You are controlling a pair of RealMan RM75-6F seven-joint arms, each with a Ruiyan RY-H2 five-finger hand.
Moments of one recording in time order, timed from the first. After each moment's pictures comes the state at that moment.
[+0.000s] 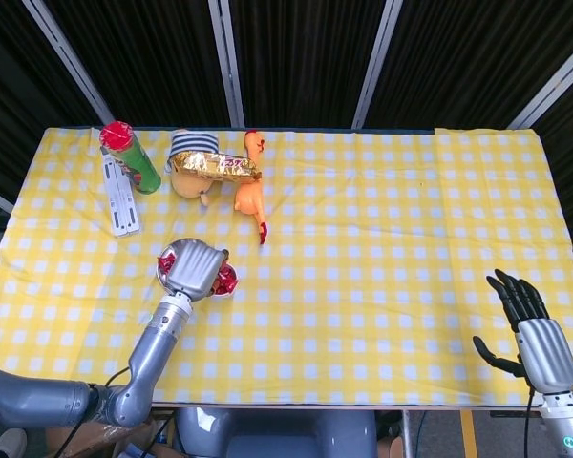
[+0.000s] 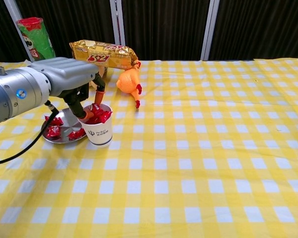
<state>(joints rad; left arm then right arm) -0.90 -1.58 -0.16 -1.75 0.70 1.23 0.95 0.09 -1.07 0.02 -1.67 -1.62 1.52 0.25</state>
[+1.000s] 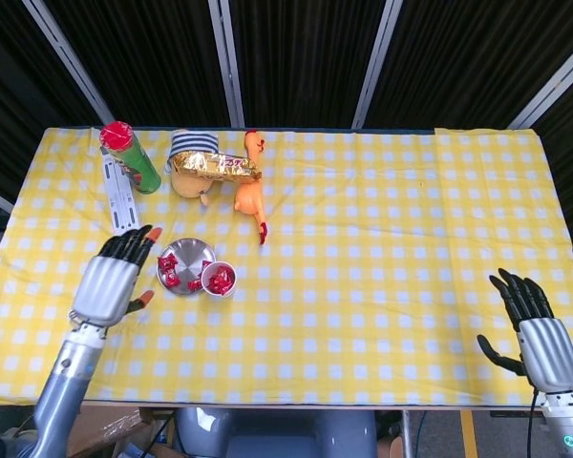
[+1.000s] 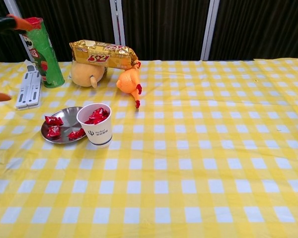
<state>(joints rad) -0.55 -1.29 0.08 -1.91 1.28 1.57 0.59 0.08 -1.08 0.03 -1.64 -1.61 1.52 0.17</state>
